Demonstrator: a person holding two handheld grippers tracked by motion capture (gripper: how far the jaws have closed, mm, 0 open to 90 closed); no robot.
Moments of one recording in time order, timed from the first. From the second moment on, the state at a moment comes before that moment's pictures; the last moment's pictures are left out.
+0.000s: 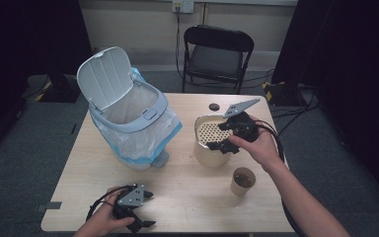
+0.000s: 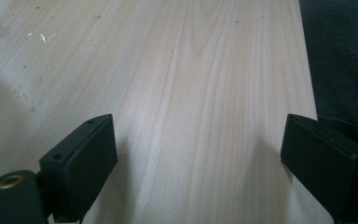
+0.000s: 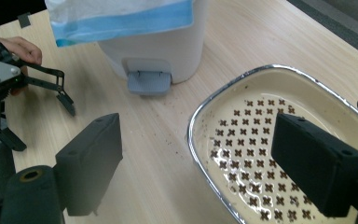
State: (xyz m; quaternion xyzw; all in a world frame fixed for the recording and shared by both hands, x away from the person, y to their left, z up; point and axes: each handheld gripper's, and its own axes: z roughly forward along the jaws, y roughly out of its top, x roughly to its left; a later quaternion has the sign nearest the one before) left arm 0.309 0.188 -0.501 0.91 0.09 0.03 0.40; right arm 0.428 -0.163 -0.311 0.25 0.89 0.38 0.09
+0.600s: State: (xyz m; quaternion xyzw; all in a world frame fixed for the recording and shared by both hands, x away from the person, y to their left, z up) left arm 0.309 0.188 -0.502 0.91 0.09 0.03 0.40; right arm 0.411 -0.191 -0.332 0.26 0.89 0.37 0.09
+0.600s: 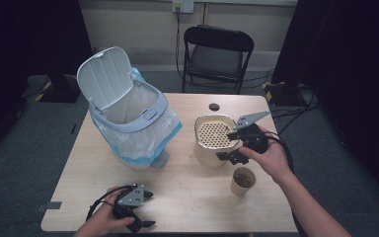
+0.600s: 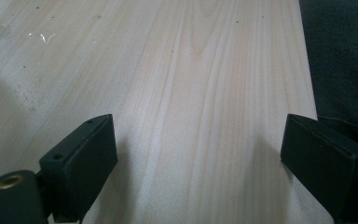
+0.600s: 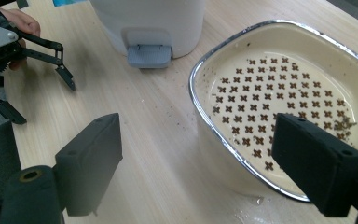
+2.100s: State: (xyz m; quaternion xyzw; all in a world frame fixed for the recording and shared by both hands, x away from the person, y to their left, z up) left arm 0.309 0.188 -0.502 0.91 0.09 0.03 0.40; right arm 0.383 -0.249 -0.374 0.29 0.87 0.39 0.08
